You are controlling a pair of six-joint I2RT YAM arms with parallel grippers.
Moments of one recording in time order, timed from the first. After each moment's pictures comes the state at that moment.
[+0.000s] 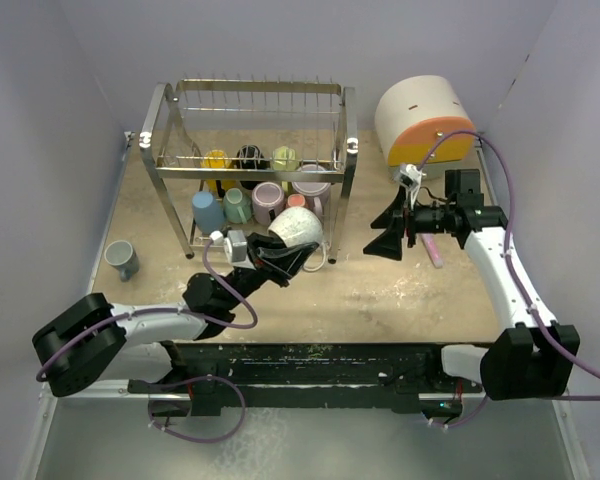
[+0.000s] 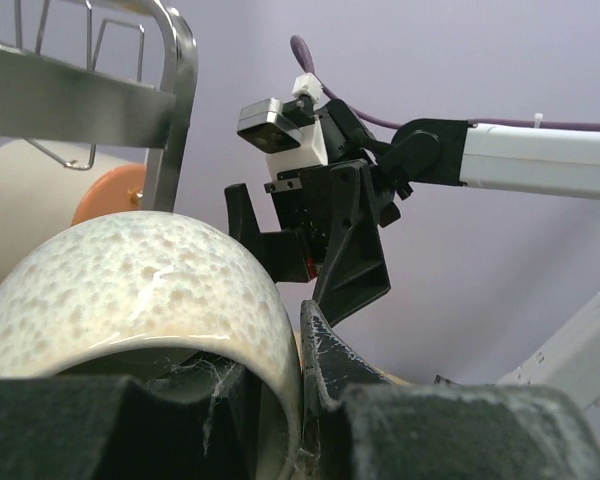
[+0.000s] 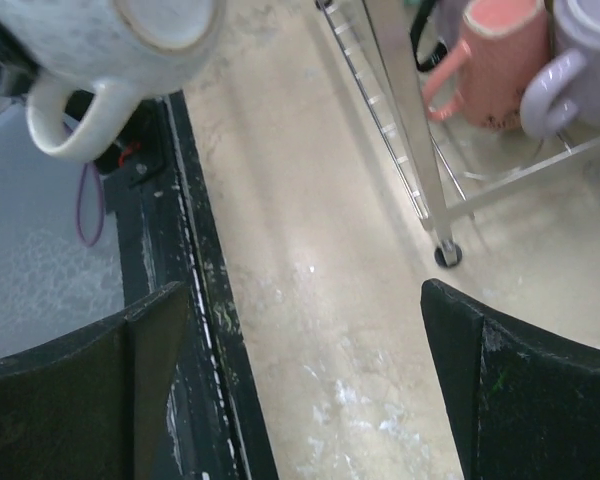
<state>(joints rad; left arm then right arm) -0.94 1.26 0.36 1.46 0.07 -0.37 0.04 1.26 1.06 -0.76 -1.15 -0.45</state>
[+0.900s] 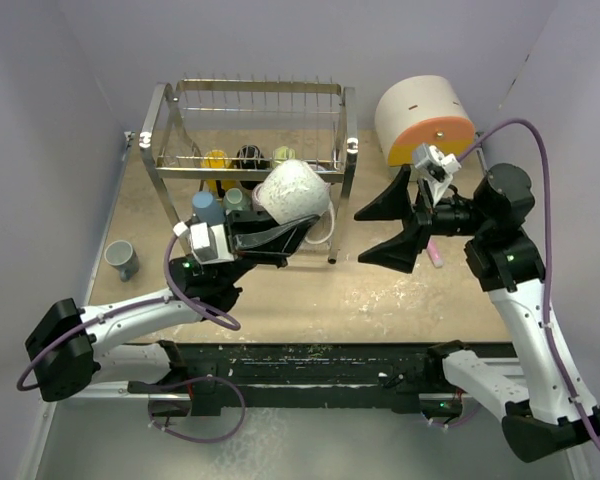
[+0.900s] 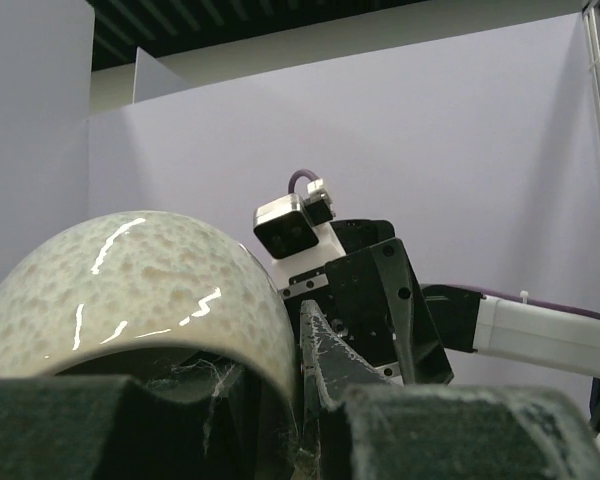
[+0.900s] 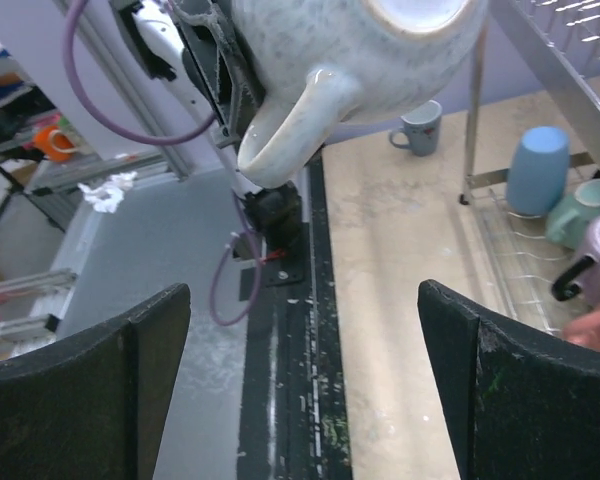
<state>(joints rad) -0.98 1.18 0.70 1.48 0.22 -0.26 0.25 0.94 1.23 -0.30 -1.26 0.26</state>
